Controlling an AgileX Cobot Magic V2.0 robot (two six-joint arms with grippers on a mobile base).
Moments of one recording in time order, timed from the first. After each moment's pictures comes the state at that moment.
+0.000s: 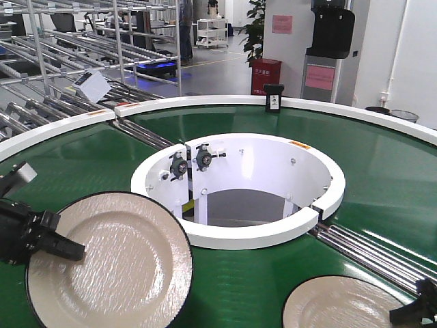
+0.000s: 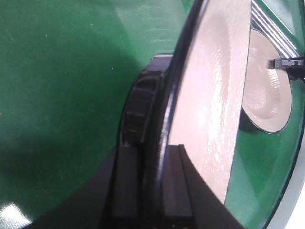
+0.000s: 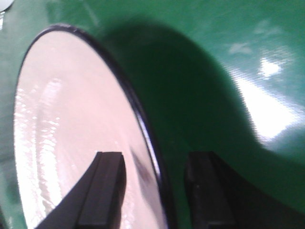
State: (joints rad) left arm 0.18 1.69 -1.38 -0.90 1.22 0.68; right arm -0.49 2.02 -1.17 0.98 1.09 -0.85
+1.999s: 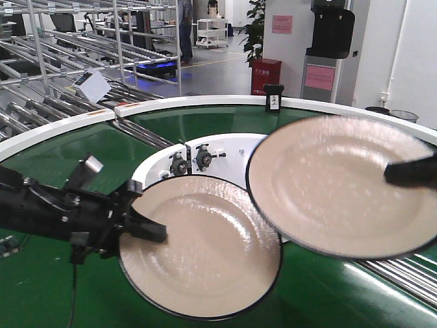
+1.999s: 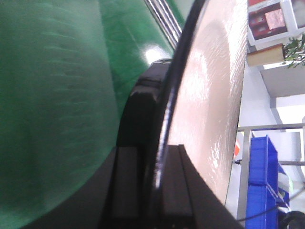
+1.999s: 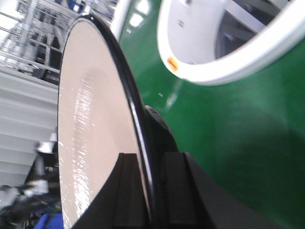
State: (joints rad) left arm -0.12 1.68 -1.38 -1.08 1.02 0.32; right arm -0.34 1.38 -1.32 1.15 1.16 -0.30
